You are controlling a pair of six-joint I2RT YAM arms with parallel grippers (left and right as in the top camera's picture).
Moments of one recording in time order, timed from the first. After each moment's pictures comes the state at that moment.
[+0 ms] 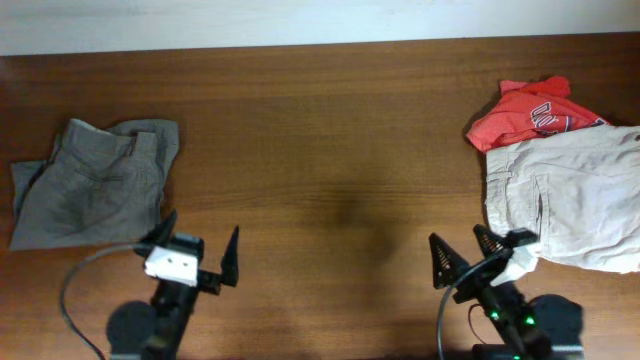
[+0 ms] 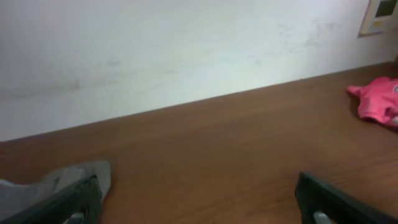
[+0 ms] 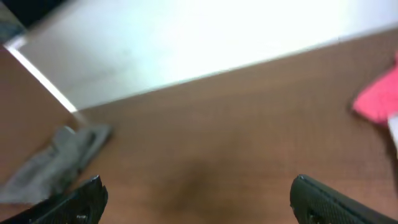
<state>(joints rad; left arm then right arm) -0.07 0.29 0.41 -0.24 0.19 0.08 -0.06 0.09 0.38 -0.46 -0.41 0.34</state>
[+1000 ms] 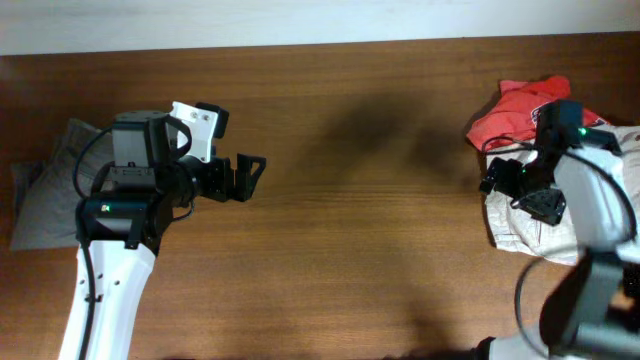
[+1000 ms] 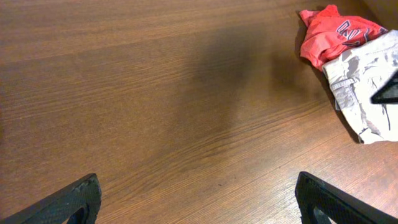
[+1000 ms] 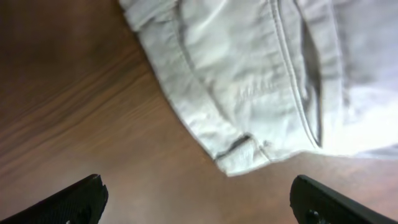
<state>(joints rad) -0.07 1.26 1.20 -0.72 0.45 0.04 -0.28 1.71 1.28 -1.09 0.01 0.29</state>
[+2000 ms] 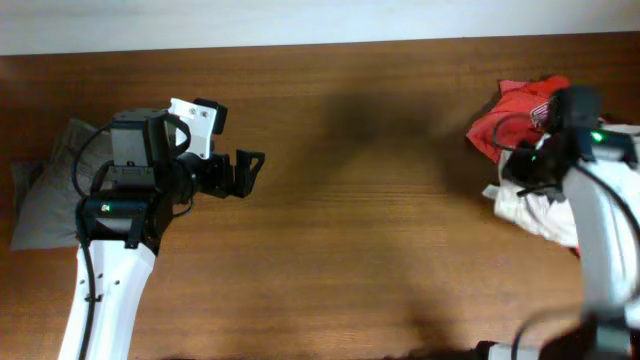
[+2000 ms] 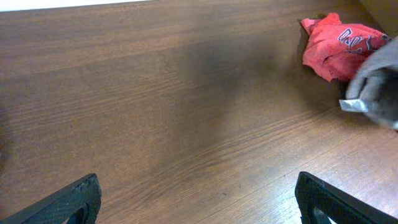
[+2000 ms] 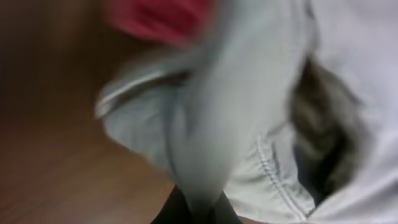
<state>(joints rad) -0.07 1.26 1.20 -0.68 0.44 0.04 -0.23 1.52 1.34 -1.06 0.05 0.34</state>
